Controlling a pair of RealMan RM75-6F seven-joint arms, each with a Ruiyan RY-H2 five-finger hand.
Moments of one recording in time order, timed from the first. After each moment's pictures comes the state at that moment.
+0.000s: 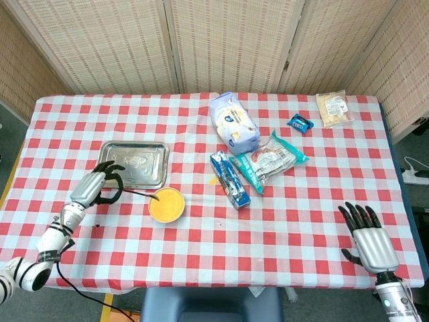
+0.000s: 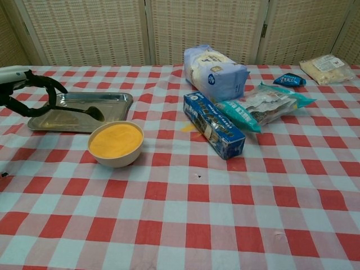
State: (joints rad) left arm -0.63 -1.37 -0.10 -1.21 1.38 0.95 -0.48; right arm 0.10 -1.17 -0.02 -1.66 -1.49 1.35 -0.27
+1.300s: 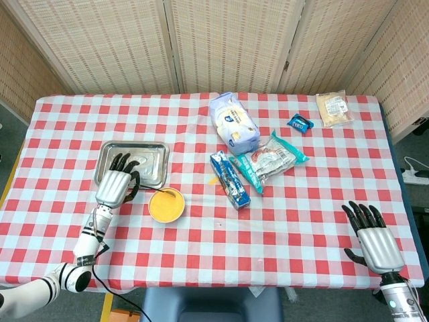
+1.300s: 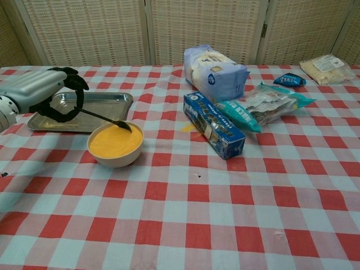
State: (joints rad) left arm -0.64 -1.64 -0.16 -1.10 1.31 1.13 0.15; right arm 0.09 -1.14 -0.02 -1.67 -1.50 1.36 -0.22
